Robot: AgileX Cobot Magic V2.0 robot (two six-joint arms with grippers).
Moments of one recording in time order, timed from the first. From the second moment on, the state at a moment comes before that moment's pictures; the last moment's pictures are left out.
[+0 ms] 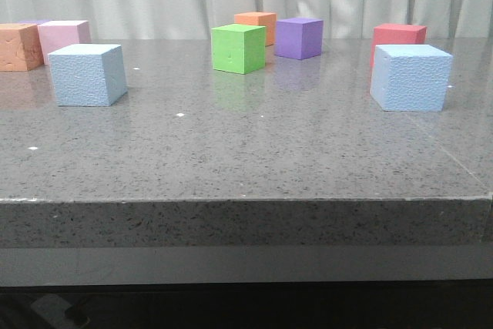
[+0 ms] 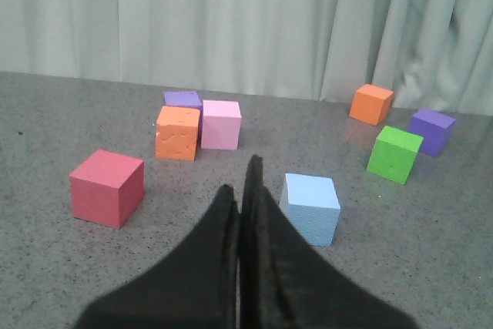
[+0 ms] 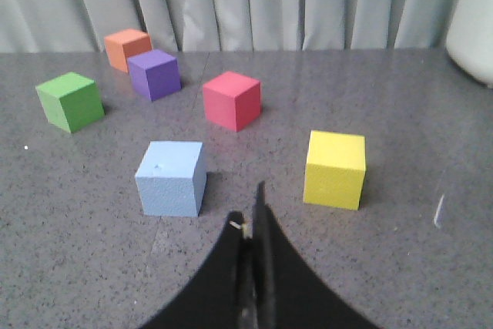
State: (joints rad) left arm 0.01 0.29 -0.71 -0.14 0.63 0.01; right arm 0.00 0.32 -0.66 0.03 0.63 0.06
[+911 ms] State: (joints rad) left arm 0.01 0.32 -0.71 -0.08 0.65 0.01; right arm 0.00 0.37 -0.66 0.03 0.60 0.06
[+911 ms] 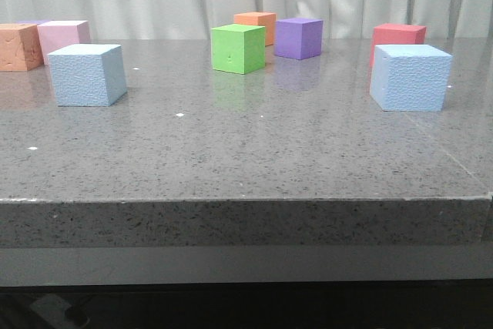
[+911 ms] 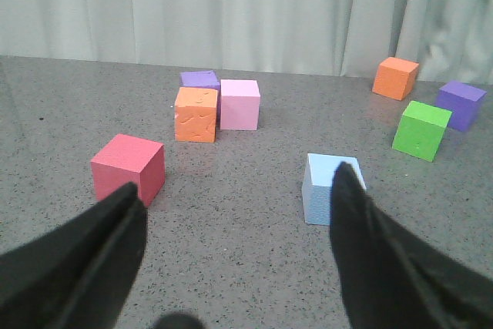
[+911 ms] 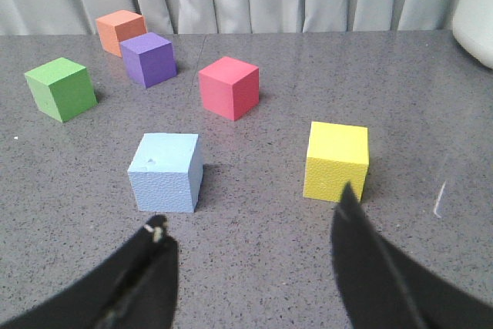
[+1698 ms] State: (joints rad) left arm 0.01 0.32 -0.71 -0.08 0.65 0.01; right arm 0.00 0.44 -0.69 0.10 0.65 0.06
